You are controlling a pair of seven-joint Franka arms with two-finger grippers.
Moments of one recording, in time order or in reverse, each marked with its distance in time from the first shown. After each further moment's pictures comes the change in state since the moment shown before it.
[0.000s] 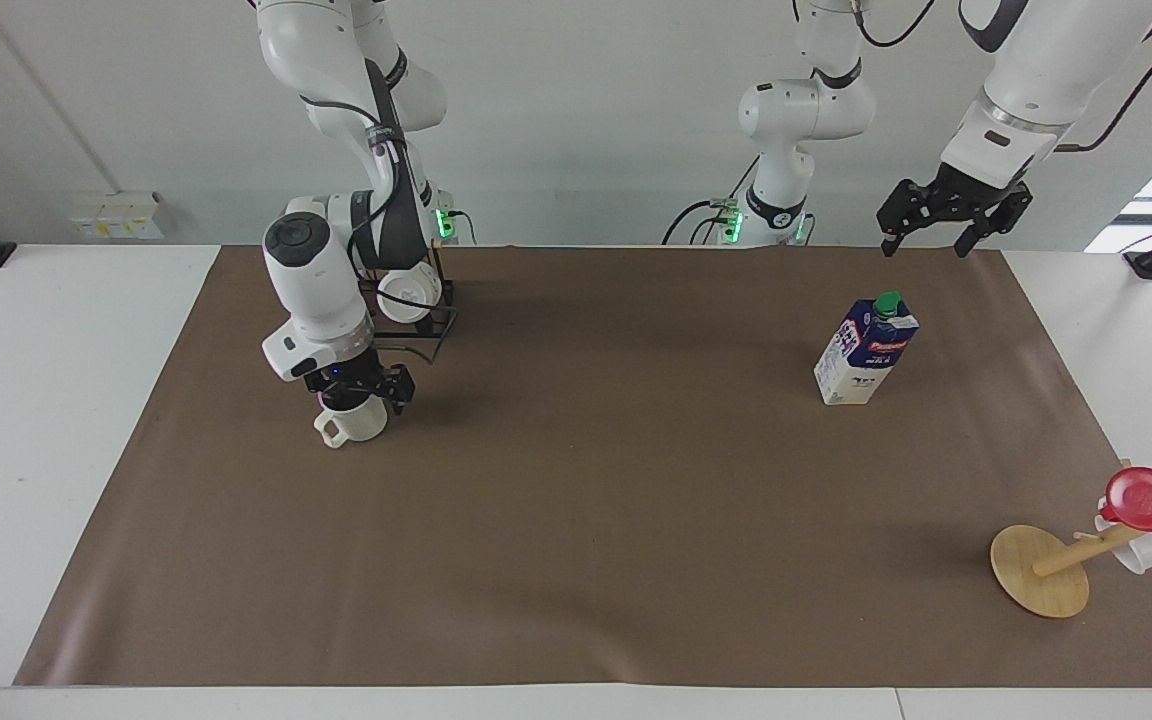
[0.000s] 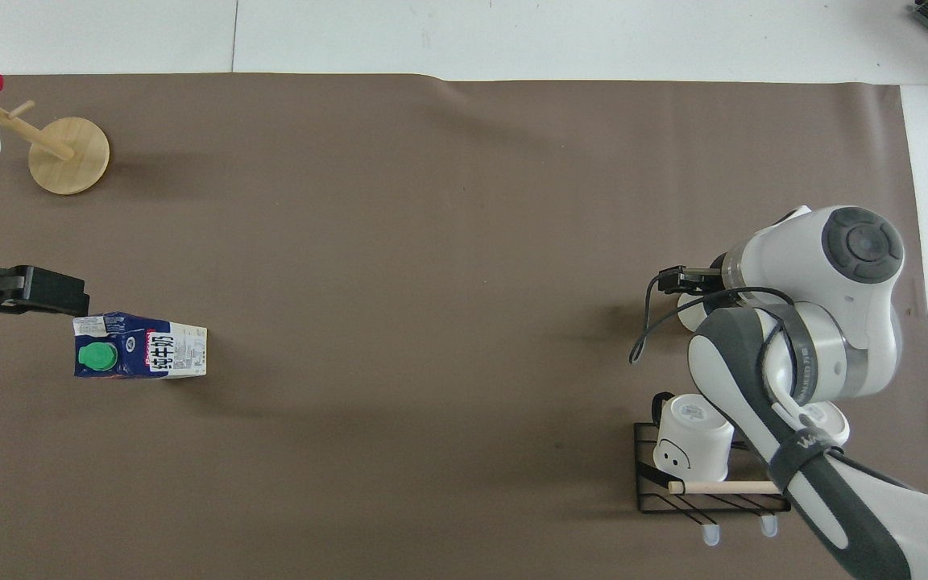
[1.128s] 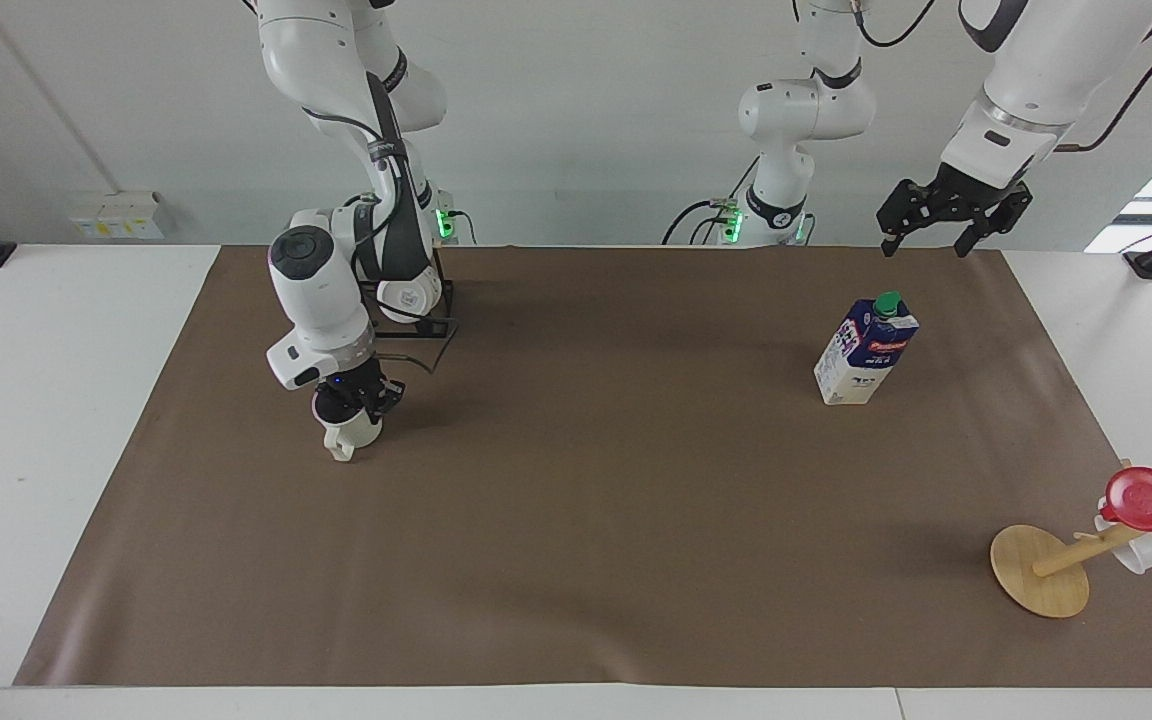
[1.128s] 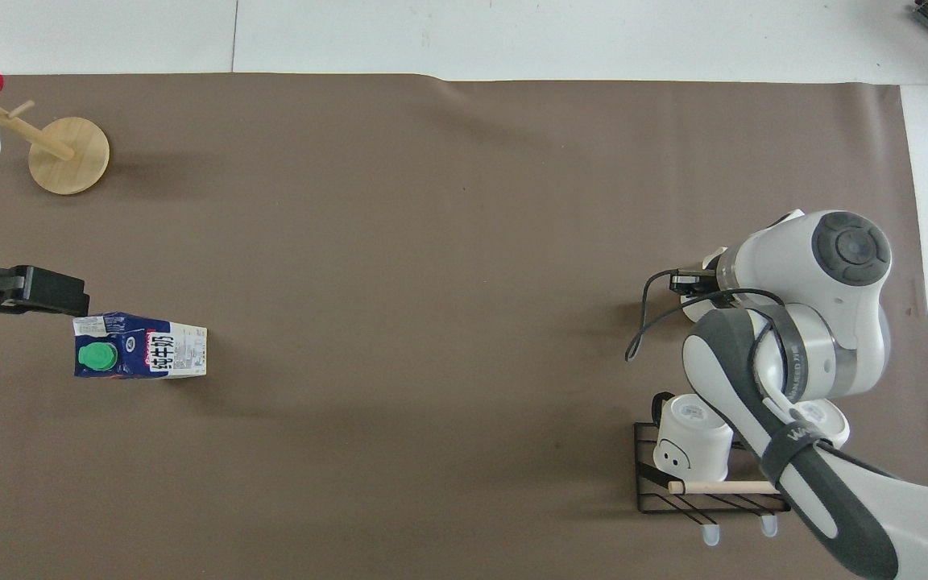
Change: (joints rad) left arm 0.000 0.000 0.000 0.000 0.000 0.000 0.000; right arm -0.001 0.018 0.000 -0.005 0.001 0.027 0.013
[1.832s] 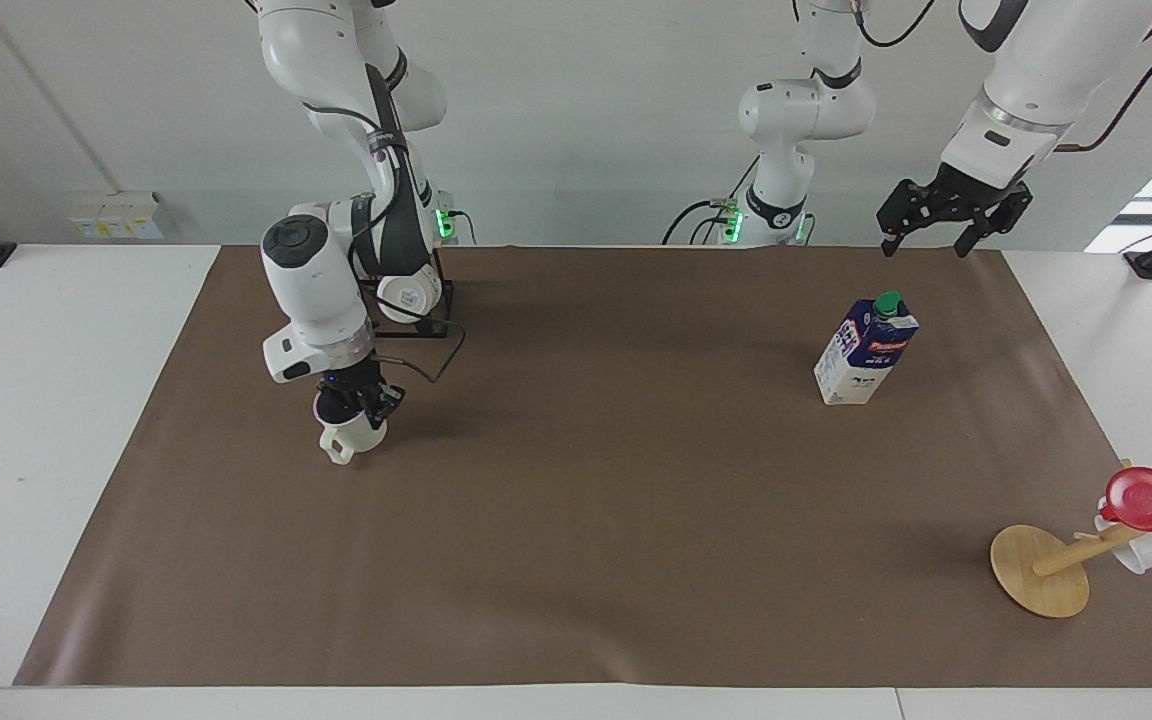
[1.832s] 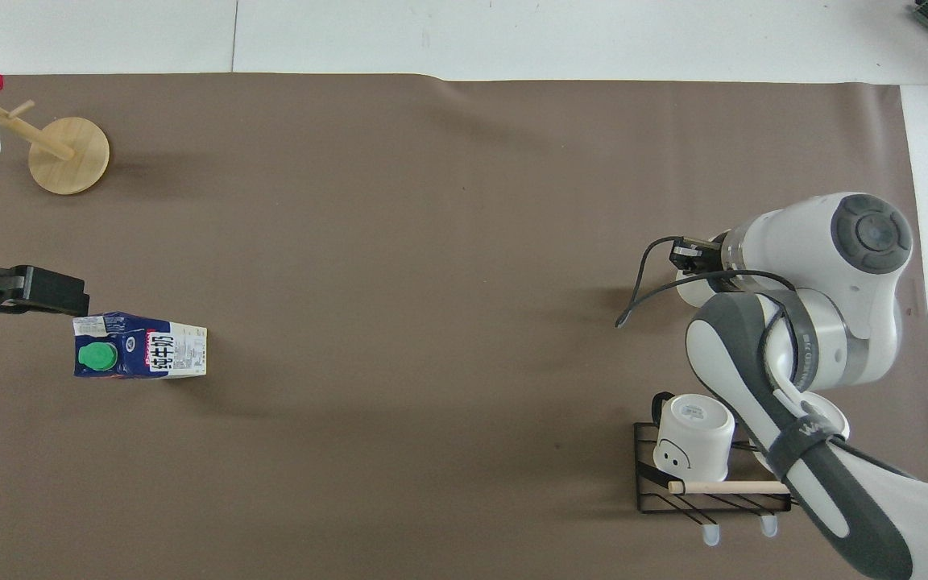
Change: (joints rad) left arm 0.000 0.000 0.000 0.000 0.000 0.000 0.000; right arm 0.008 -0.003 0.002 0.081 0.037 -0.004 0.200
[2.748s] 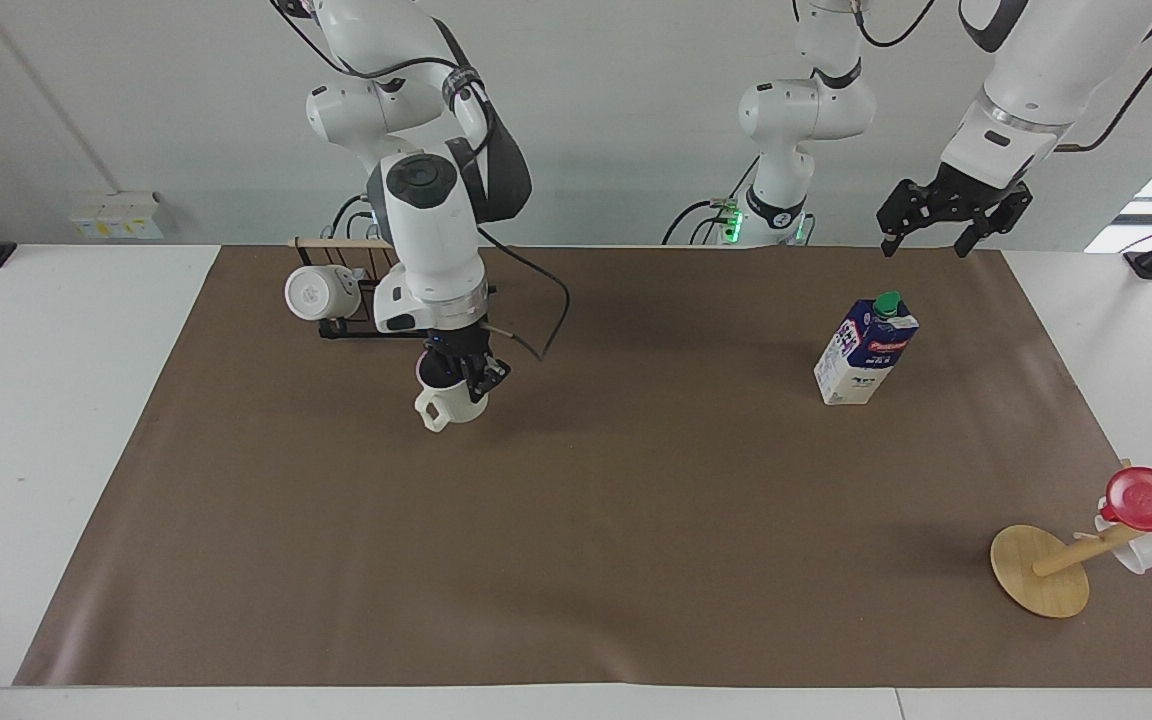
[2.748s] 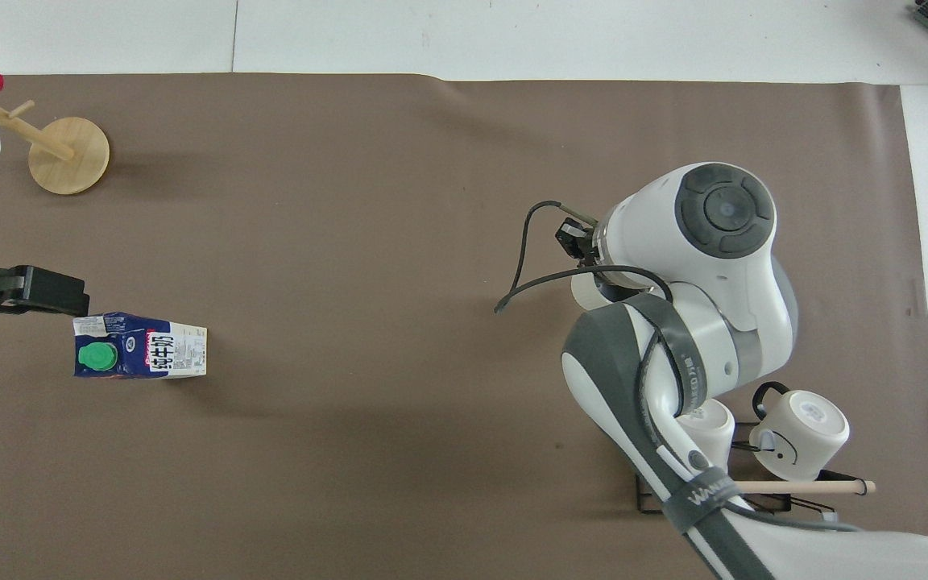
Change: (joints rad) left arm 0.000 0.000 0.000 0.000 0.000 0.000 0.000; right arm 0.272 0.042 0.007 0.231 -0.004 -0.206 0.551
